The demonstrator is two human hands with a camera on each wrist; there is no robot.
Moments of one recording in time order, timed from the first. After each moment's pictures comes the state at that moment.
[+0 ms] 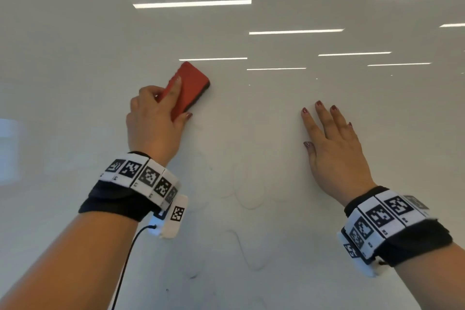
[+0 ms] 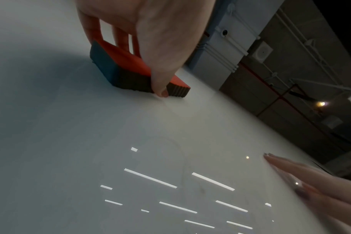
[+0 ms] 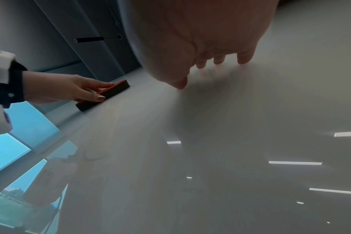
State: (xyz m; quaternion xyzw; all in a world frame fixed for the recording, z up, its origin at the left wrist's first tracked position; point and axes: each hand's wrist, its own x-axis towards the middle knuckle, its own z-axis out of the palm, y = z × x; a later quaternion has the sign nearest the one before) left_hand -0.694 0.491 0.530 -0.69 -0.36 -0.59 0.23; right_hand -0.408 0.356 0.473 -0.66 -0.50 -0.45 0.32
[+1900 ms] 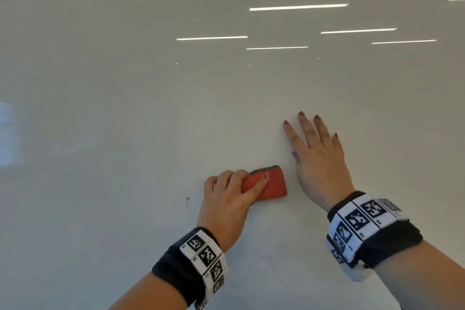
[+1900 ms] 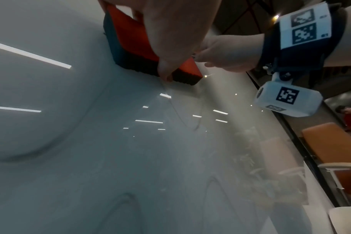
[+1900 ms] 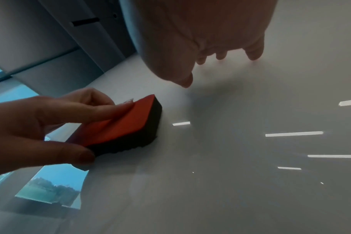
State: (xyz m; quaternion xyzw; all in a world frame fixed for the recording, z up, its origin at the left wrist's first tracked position) left_hand -0.635 0.449 0.350 -0.81 -0.23 -0.44 0.32; right_hand -0.451 0.357 0.417 -0.68 -0.54 -0.41 0.28
